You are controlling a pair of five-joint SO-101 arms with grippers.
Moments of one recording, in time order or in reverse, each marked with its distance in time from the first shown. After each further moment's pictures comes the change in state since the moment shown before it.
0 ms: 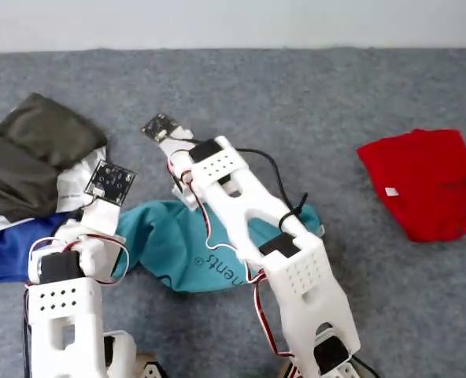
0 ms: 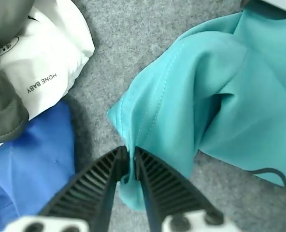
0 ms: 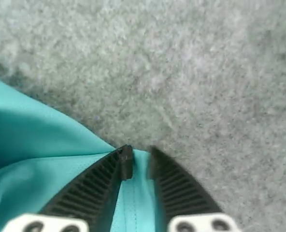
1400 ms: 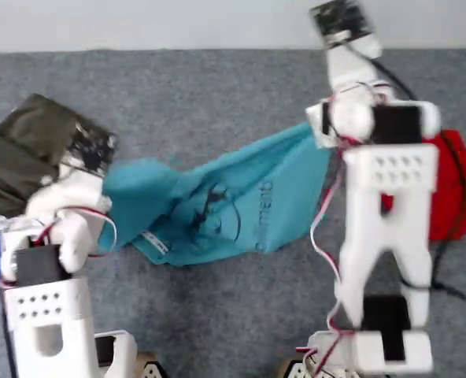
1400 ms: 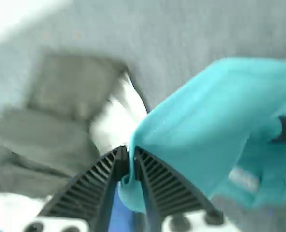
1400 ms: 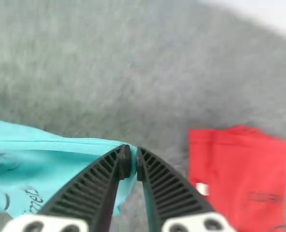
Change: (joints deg) left arm 2.0 0.1 -25.8 3.5 2.5; right arm 31.3 -50.2 -0.1 20.7 2.6
